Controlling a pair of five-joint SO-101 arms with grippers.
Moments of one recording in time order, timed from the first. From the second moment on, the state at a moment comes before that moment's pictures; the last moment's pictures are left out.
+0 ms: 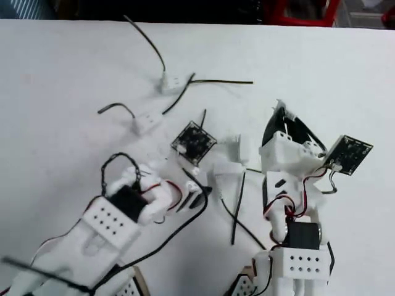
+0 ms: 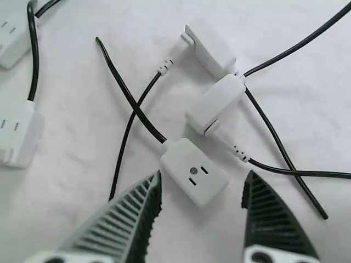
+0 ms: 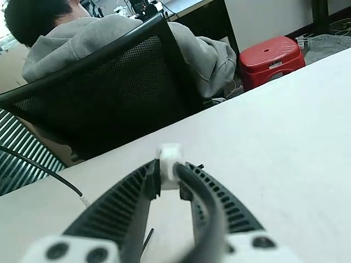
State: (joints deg) left arm 32.2 -46.5 59.3 49.6 -3.9; right arm 0.5 -77.9 73.3 22.8 -22.1
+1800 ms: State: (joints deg) left arm 7.5 -15.1 28.8 74.3 -15.5; right arm 0.5 -77.9 73.3 22.8 -22.1
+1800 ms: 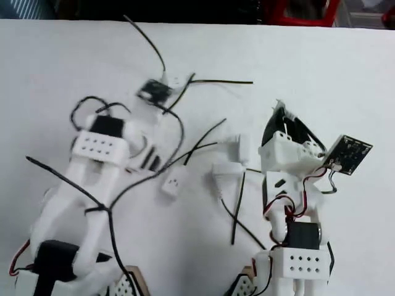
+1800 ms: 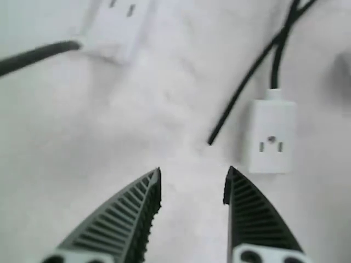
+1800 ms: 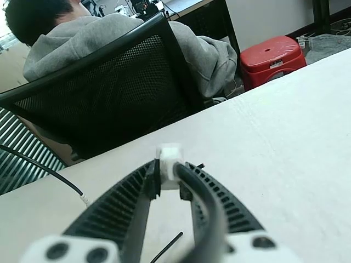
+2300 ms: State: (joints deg) left arm 27.6 -4.2 33.4 64.6 -7.1; right arm 0.5 -77.9 73.3 22.8 -22.1
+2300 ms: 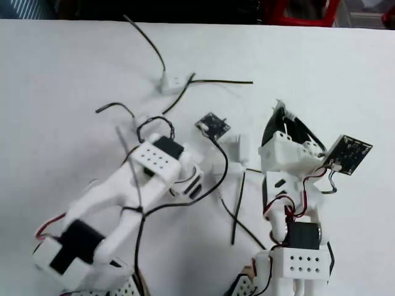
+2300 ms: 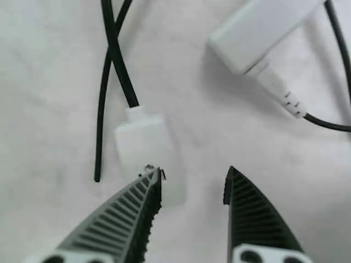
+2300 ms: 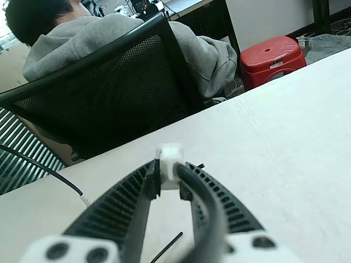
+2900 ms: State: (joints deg) left arm -1.2 21.9 4.0 78.9 -21.0; right arm 0.5 -77.9 73.3 22.8 -22.1
